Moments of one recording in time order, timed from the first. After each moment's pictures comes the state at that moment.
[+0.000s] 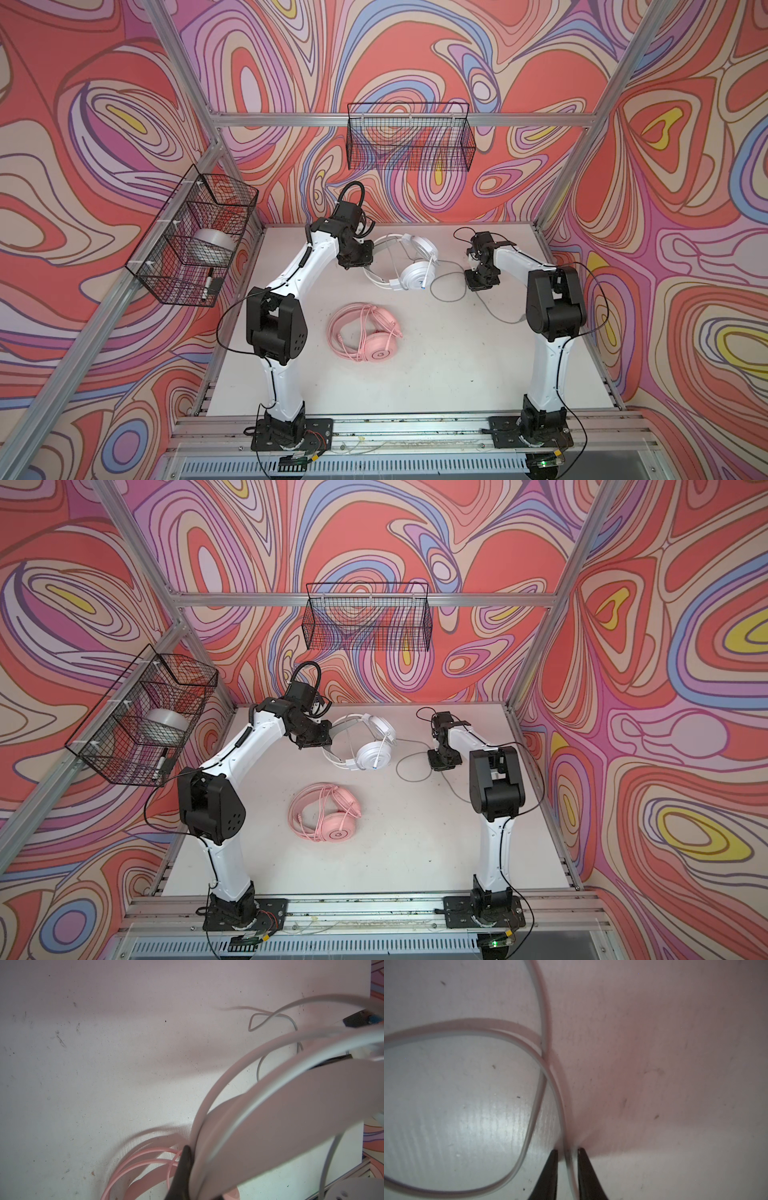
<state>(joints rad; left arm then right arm) -0.32 1.93 1.84 -1.01 0.23 -0.33 0.12 2.12 1.57 -0.85 0.03 -0.01</state>
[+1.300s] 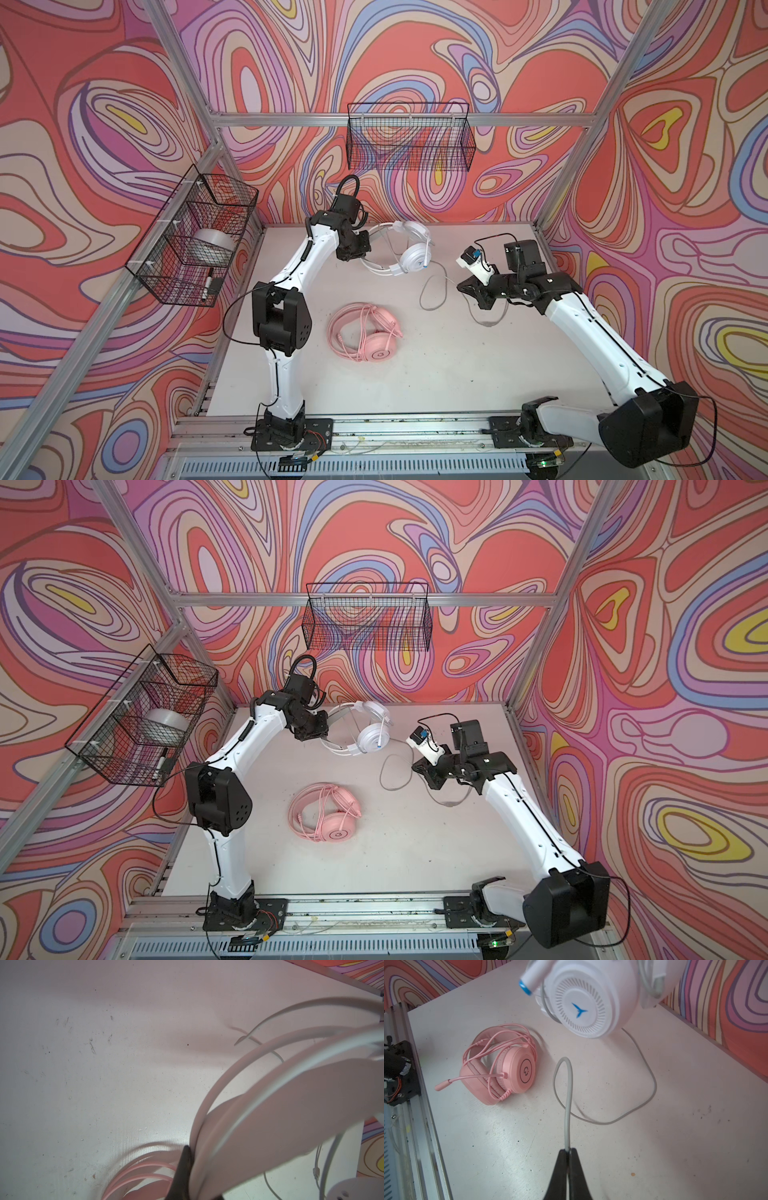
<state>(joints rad) -0.29 2.03 1.98 -1.05 0.14 -0.48 0.25 1.27 1.17 -0.75 -0.56 -0.51</state>
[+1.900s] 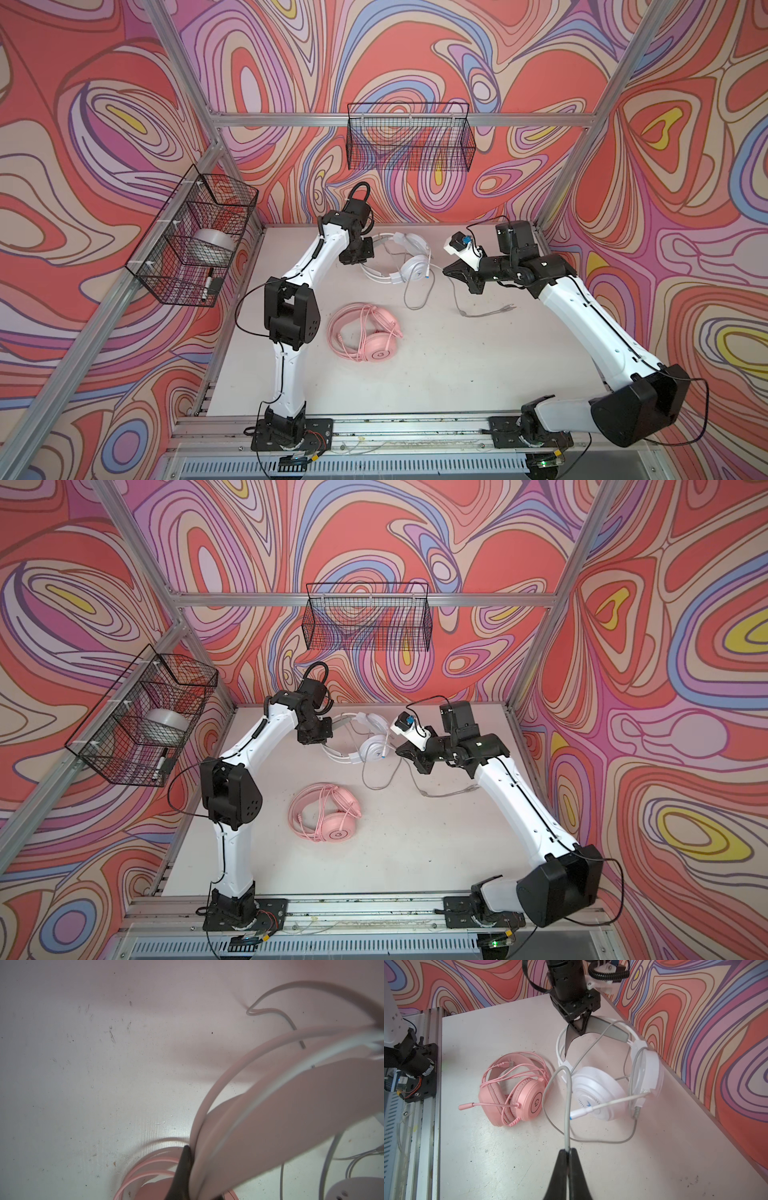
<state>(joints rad) -0.35 2.11 2.06 -1.17 0.00 -0.45 0.30 1.39 1.38 -0.74 -0.63 -0.59</state>
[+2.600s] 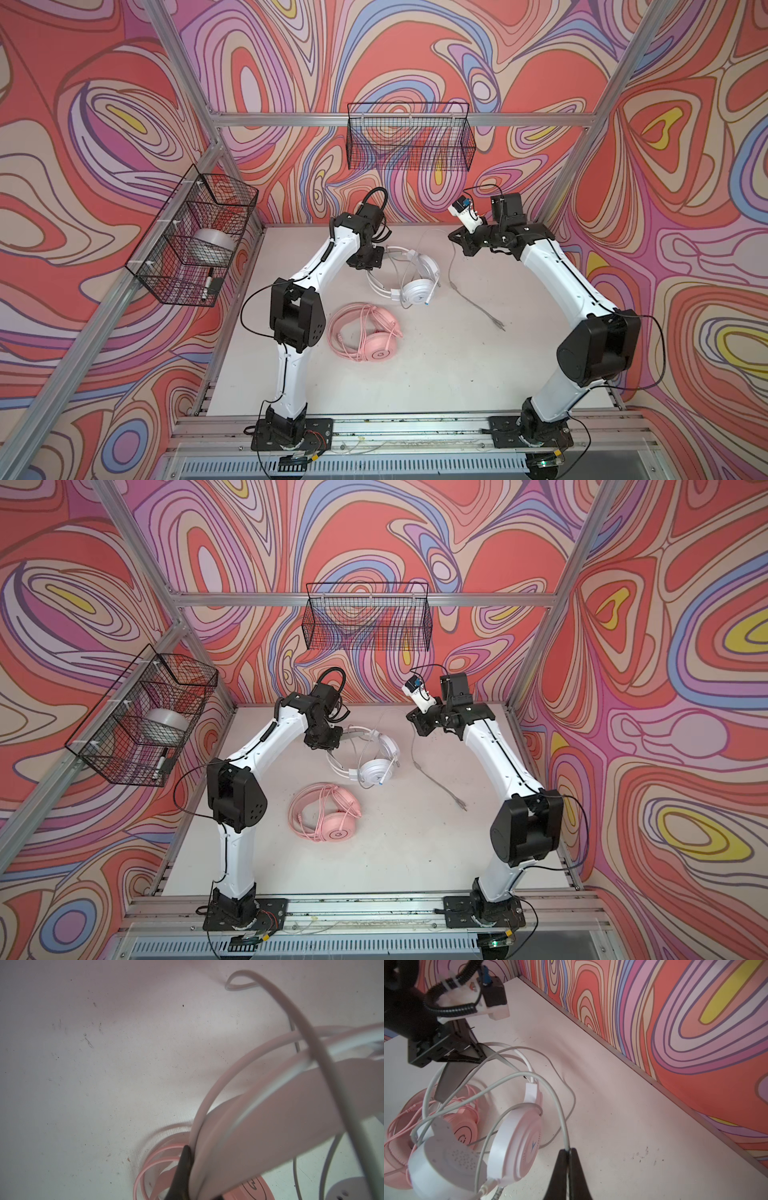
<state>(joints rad) -0.42 2.11 2.06 -1.22 -0.01 -0.23 0.19 1.73 1.66 -0.66 -0.46 -0.38</state>
